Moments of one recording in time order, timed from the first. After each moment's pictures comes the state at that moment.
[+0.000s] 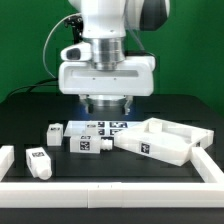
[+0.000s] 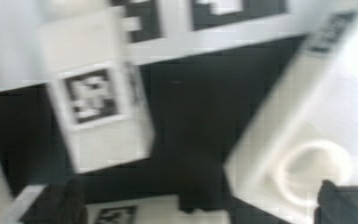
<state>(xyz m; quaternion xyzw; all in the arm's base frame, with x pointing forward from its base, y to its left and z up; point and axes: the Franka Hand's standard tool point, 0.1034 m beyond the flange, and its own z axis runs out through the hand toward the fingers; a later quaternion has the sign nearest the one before) 0.417 -0.005 0.064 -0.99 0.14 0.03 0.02</state>
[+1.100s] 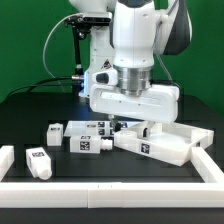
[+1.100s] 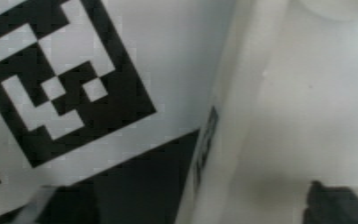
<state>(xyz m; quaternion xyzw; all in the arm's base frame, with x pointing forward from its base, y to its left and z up) 0.394 0.038 0.010 -0.97 0.23 0.05 0.00</state>
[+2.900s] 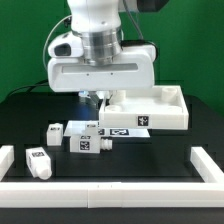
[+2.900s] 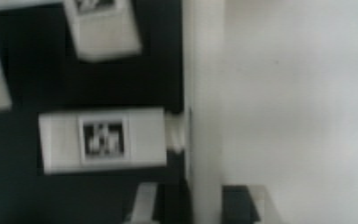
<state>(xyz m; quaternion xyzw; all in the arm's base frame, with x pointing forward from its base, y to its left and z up) 0.493 -0.034 0.096 -0.99 0.06 0.11 0.04</state>
